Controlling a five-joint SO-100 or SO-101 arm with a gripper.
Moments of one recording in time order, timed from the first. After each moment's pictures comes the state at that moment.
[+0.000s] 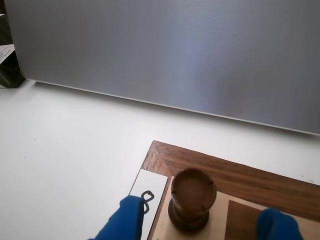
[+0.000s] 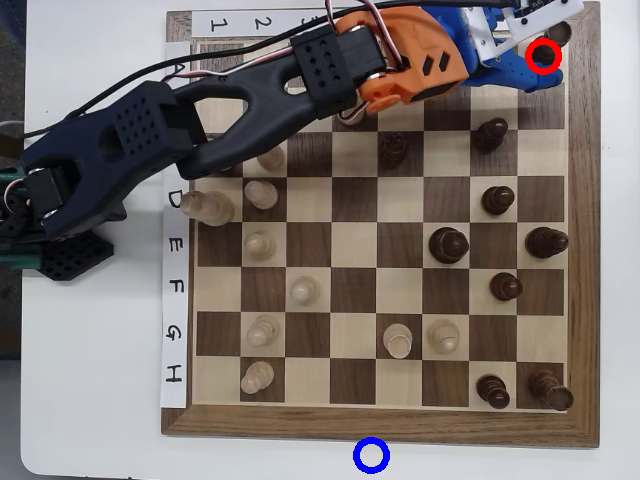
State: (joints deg) arm -23.4 26.4 30.3 21.6 100.5
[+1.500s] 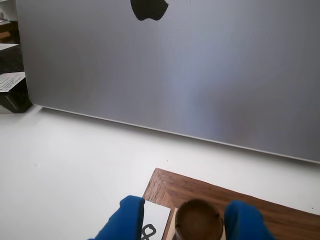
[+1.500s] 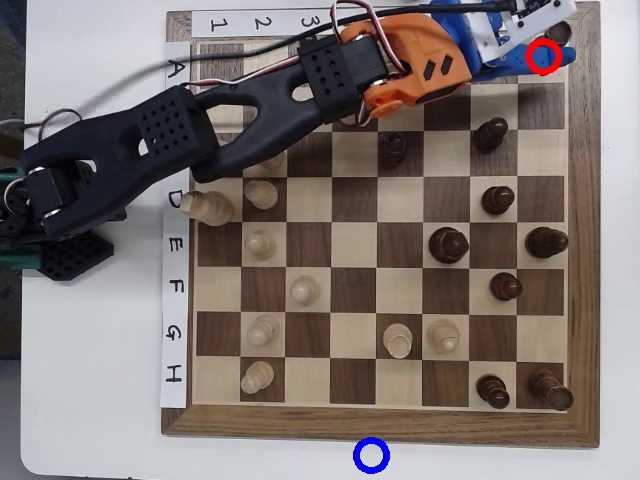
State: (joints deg) arm -23.4 14.2 15.0 15.6 100.5
